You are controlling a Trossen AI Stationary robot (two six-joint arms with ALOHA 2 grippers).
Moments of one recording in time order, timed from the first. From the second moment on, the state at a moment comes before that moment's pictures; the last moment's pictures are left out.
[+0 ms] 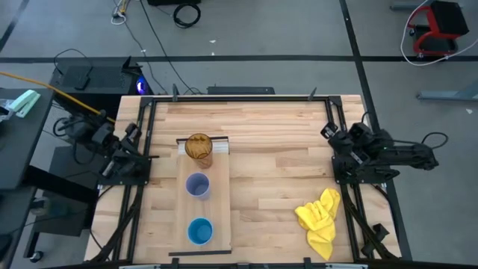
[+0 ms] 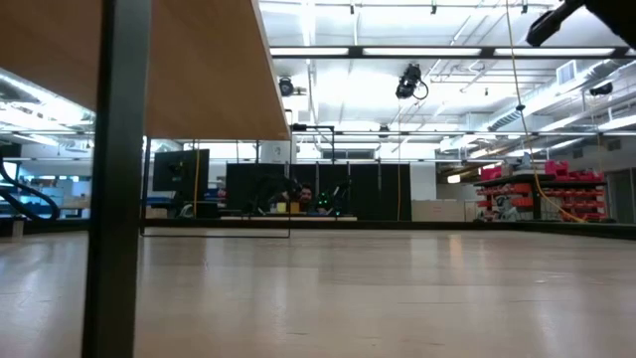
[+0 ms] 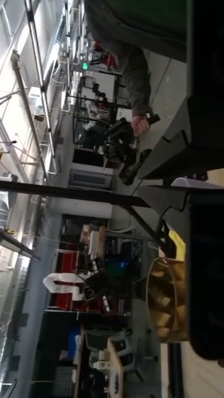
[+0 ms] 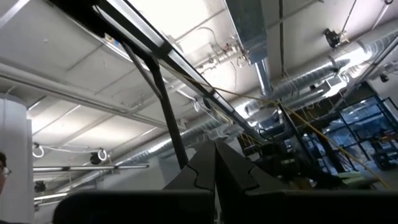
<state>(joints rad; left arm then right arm) -0.73 0.00 0.59 -0.30 -0.39 -0.04 -0.03 0.12 0.09 0.71 -0.15 0.52</state>
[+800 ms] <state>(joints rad) -0.73 0.00 0.31 -0.03 -0.43 -0.07 -0.03 0.12 0.05 0.57 -0.15 0.55</state>
